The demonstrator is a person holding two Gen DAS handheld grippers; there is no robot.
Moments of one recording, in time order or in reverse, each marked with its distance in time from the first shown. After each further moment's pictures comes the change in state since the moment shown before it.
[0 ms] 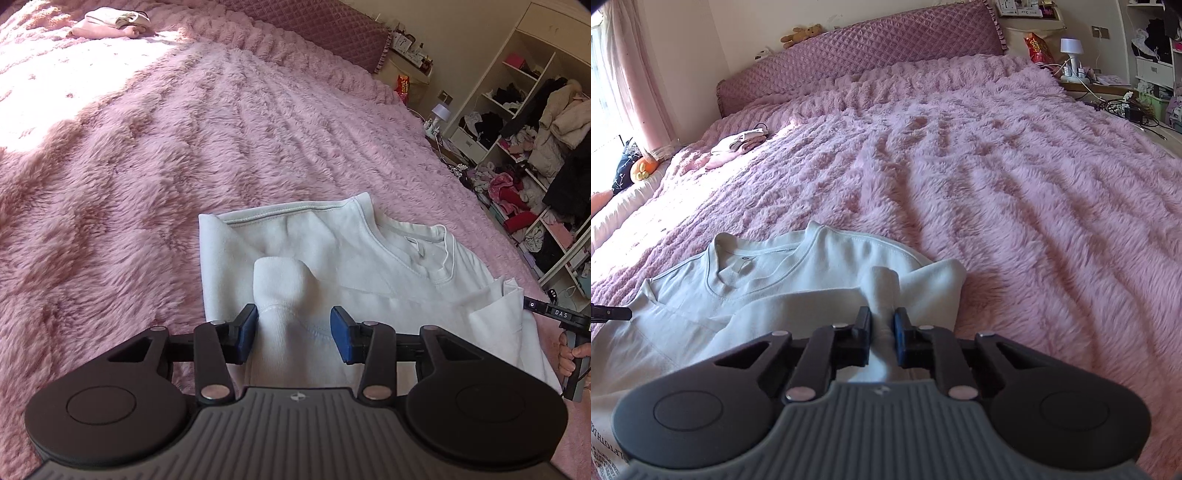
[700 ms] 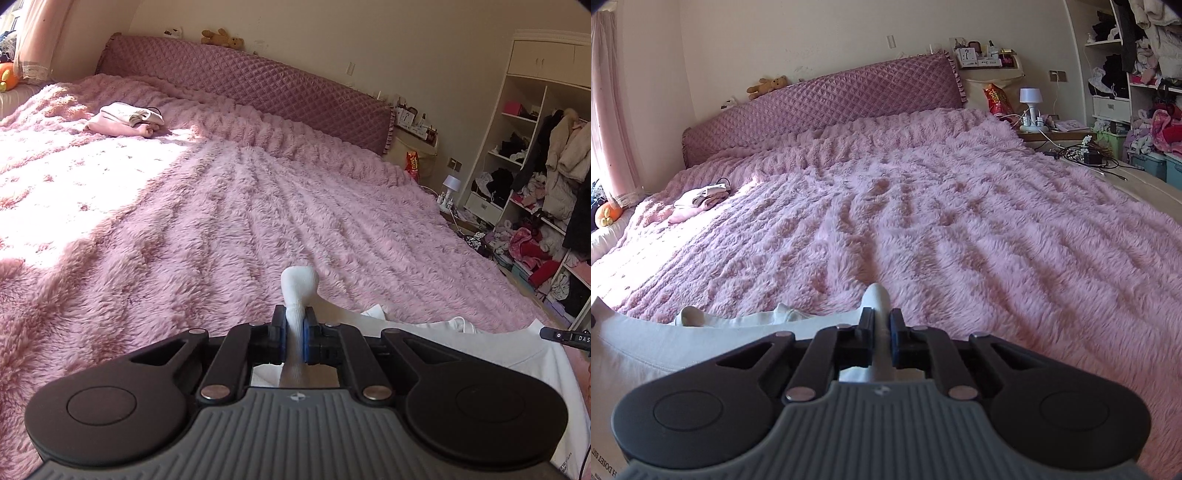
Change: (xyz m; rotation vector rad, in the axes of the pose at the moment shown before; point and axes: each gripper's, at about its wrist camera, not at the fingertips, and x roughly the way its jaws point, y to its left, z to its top) left arm -0.006 -0.010 0.035 0.039 -0.292 0.103; right arm 0.003 0.007 0.035 0.039 -0.184 -0.147
